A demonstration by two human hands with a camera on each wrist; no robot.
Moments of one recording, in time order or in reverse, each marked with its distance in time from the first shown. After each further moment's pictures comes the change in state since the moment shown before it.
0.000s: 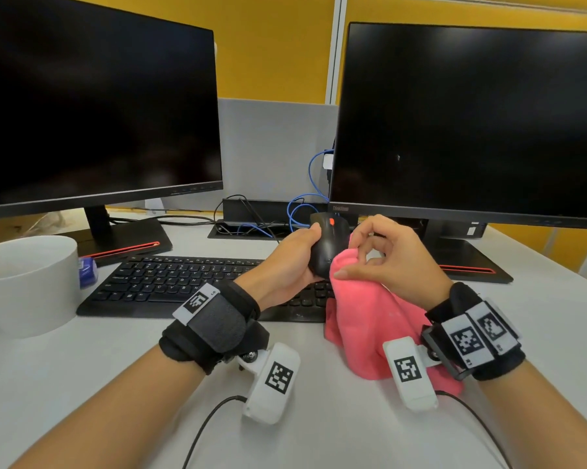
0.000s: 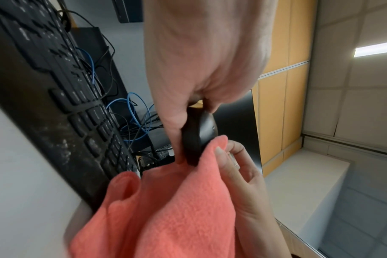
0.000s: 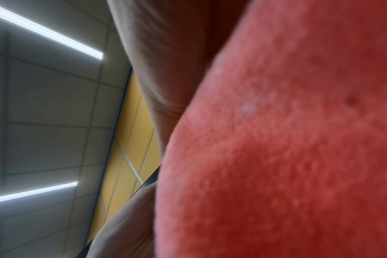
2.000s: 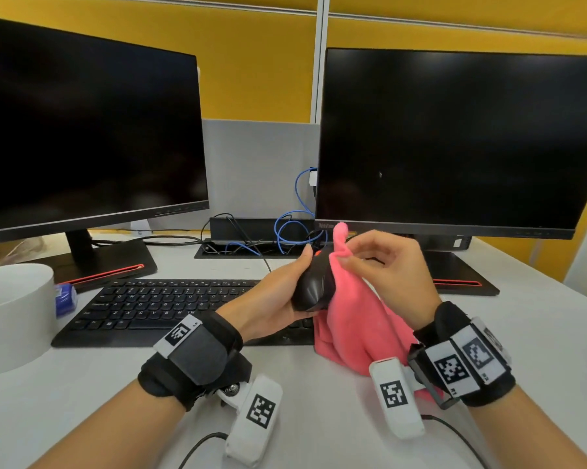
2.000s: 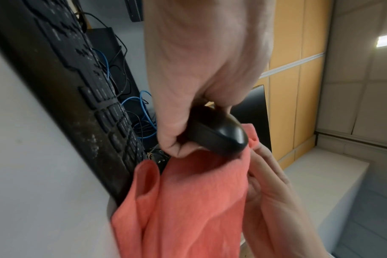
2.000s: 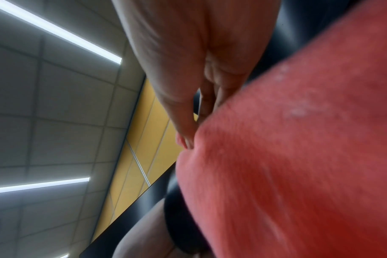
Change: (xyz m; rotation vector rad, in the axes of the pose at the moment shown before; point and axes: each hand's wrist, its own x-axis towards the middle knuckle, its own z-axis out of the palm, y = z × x) left_hand 0.004 -0.010 -0.006 0.046 -0.047 -0.131; right_hand -0.002 -0.004 -0.006 0.078 0.245 -0.019
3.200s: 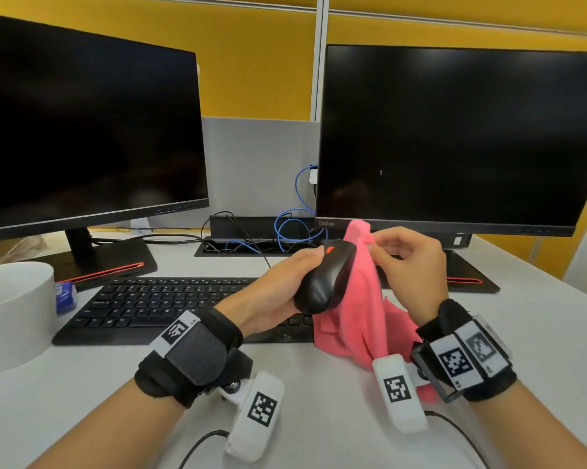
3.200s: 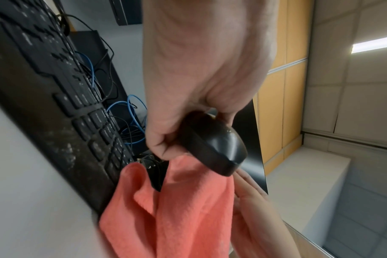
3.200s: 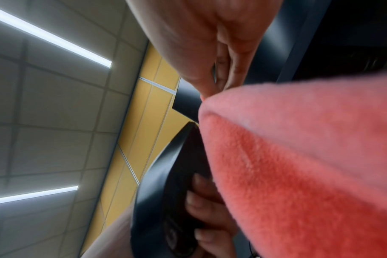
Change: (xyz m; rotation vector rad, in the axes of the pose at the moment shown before) left_hand -0.004 0.004 0.005 0.087 -0.076 0.091; right_hand 0.001 0.013 -0.009 -0.204 0.296 0.071
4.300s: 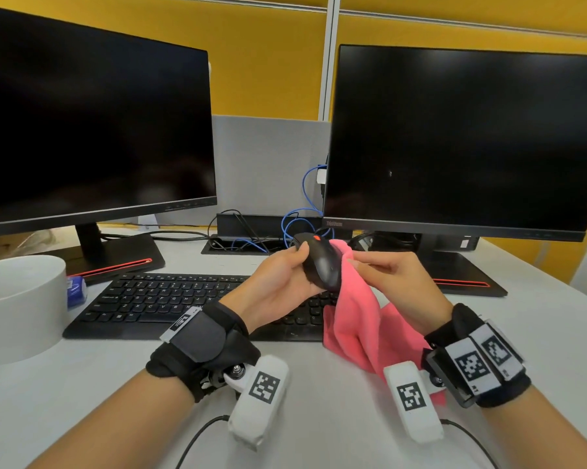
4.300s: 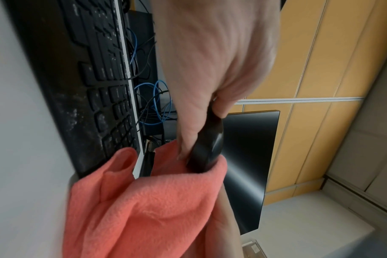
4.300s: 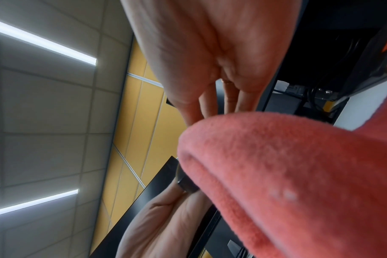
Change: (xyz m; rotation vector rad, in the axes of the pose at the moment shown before) left_hand 0.004 0.004 -0.012 -0.445 -0.022 0.040; right_hand -0.009 -0.002 0.009 0.207 -0.395 0.240
